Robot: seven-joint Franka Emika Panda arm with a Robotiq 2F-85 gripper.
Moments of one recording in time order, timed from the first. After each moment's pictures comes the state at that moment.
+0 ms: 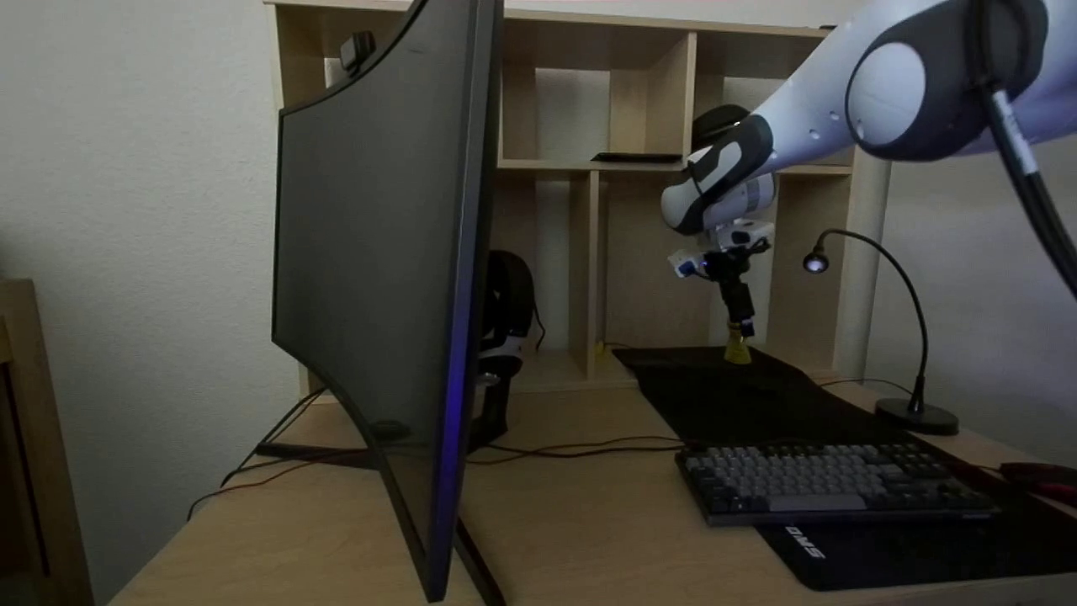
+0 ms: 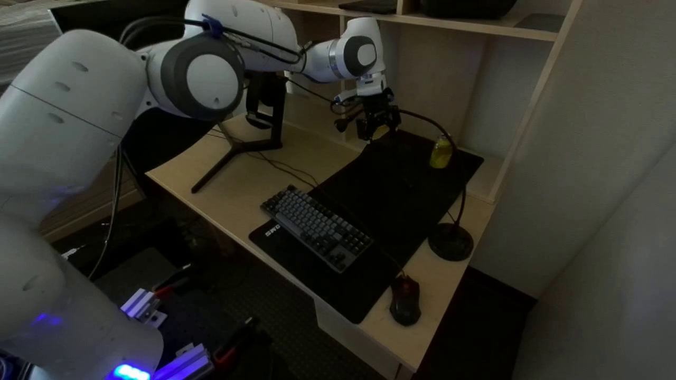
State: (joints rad) arm 0.05 0.99 -0.22 -0.93 -0.14 1.91 1.89
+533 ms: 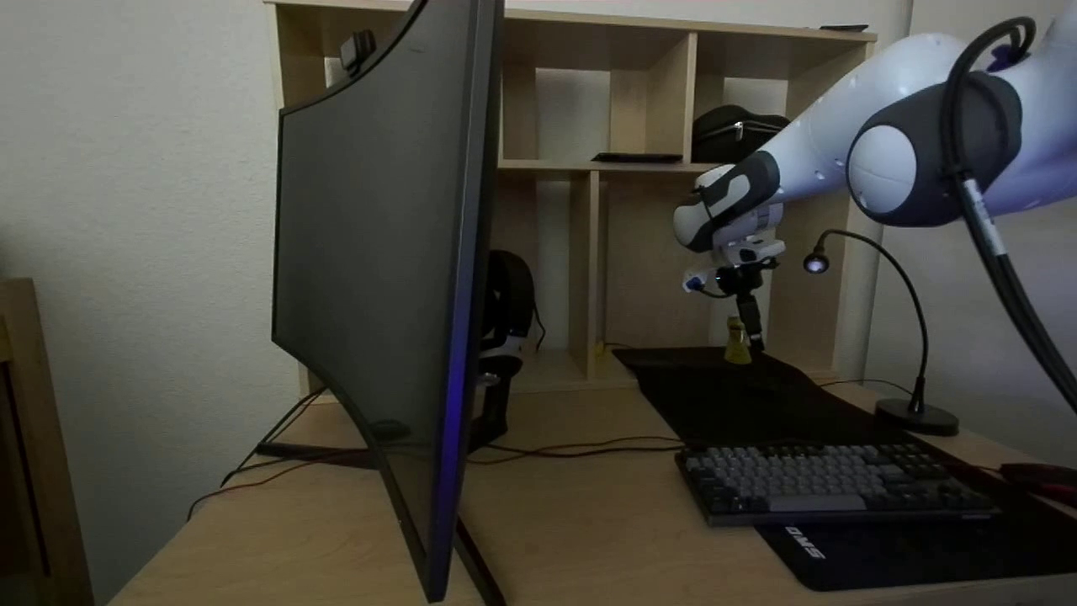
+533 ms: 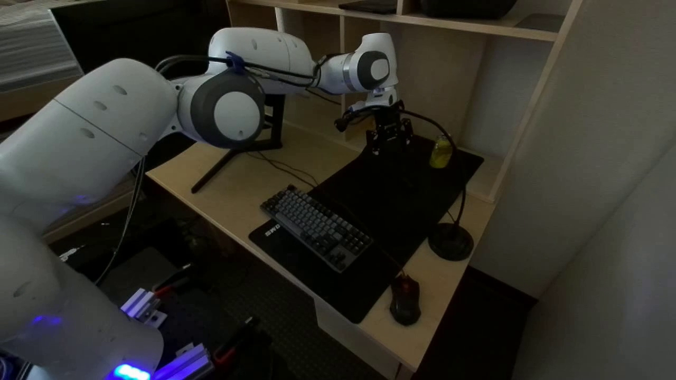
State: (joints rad) arm -0.01 1.13 -0.22 -0.74 -0.12 1.84 2.00
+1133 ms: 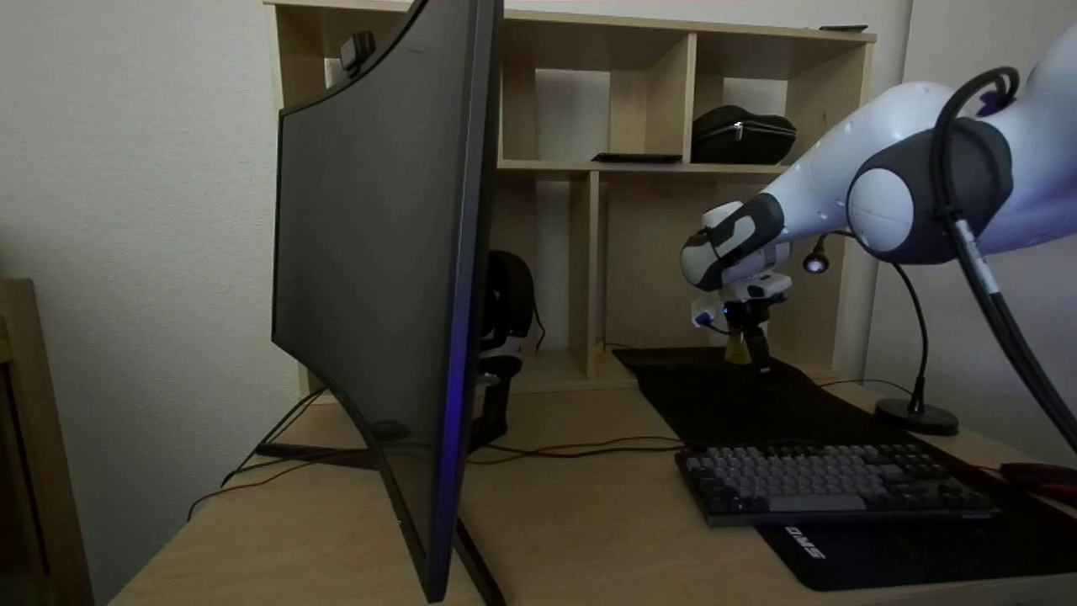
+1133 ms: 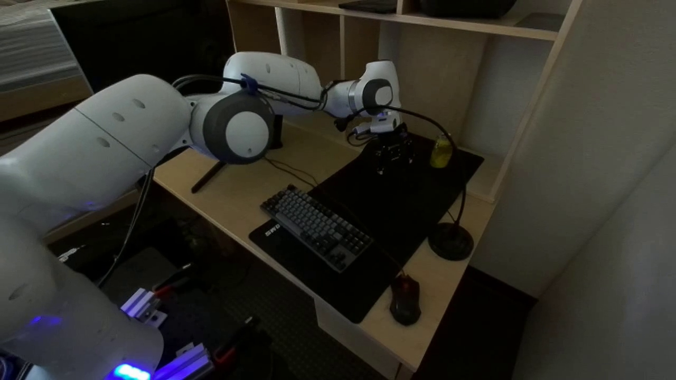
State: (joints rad) arm -0.03 1.23 -0.22 -0.73 -0.13 1.93 1.98
